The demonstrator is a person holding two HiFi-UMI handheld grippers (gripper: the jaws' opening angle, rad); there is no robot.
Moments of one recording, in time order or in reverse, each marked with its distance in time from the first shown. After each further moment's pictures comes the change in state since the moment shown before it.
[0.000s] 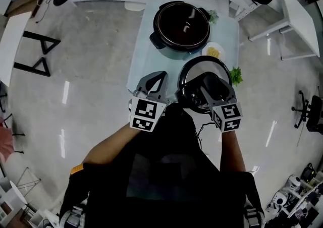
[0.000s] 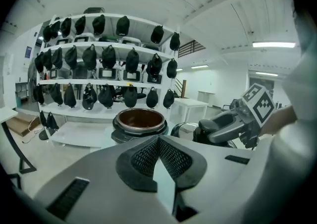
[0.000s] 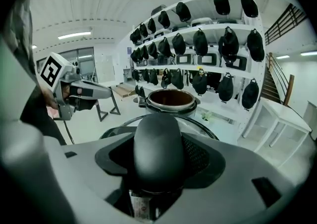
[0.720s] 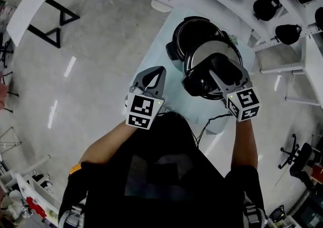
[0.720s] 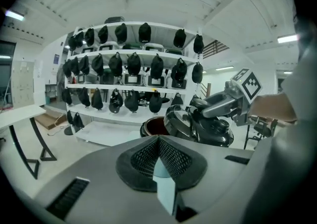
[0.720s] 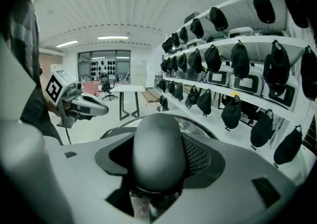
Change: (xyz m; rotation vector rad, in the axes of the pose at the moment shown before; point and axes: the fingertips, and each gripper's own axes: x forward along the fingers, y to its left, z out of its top) left arm 0.003 0.057 0.037 -0.106 -0.040 0.285; right arm 0.063 -0.040 0.152 -0.315 -0.119 0.311
